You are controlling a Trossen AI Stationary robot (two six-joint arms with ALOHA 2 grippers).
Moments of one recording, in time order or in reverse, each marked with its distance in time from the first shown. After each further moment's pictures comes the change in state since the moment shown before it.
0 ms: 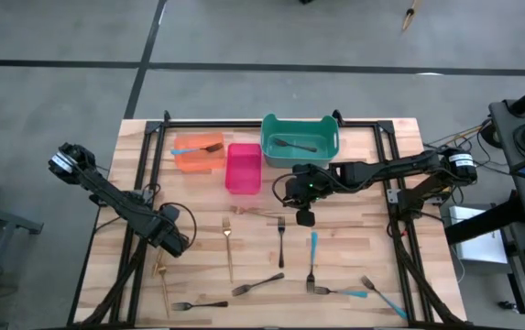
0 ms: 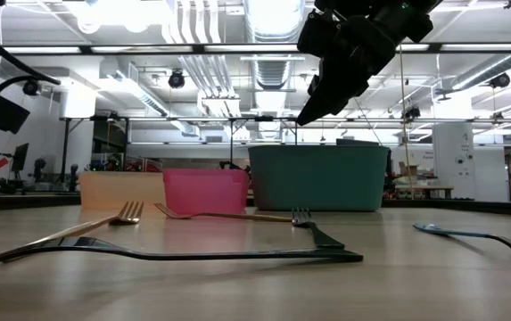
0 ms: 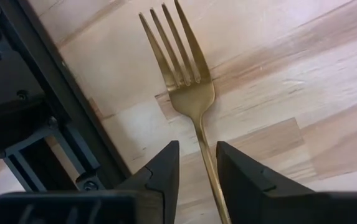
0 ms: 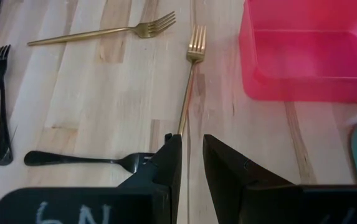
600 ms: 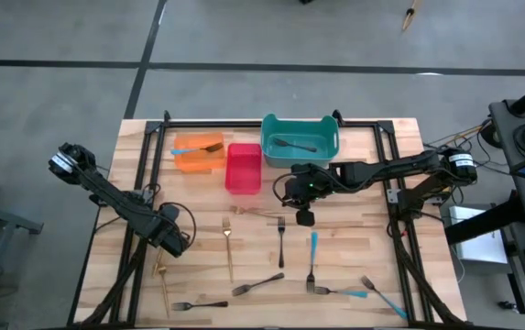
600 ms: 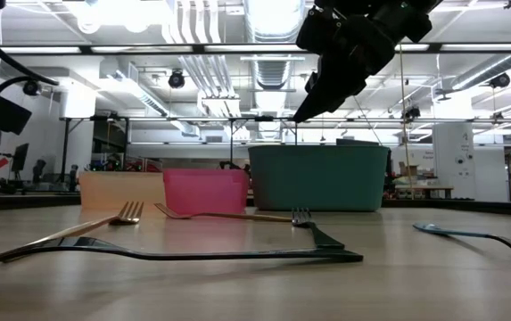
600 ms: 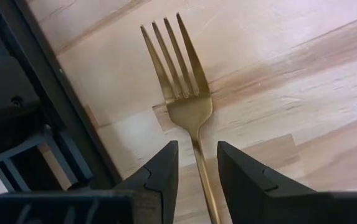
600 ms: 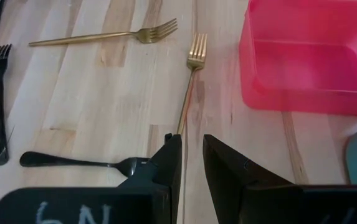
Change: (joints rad) left arm 0.000 0.000 -0.014 0.022 -0.035 -0.048; right arm 0.000 0.000 0.000 0.021 0.000 -0.040
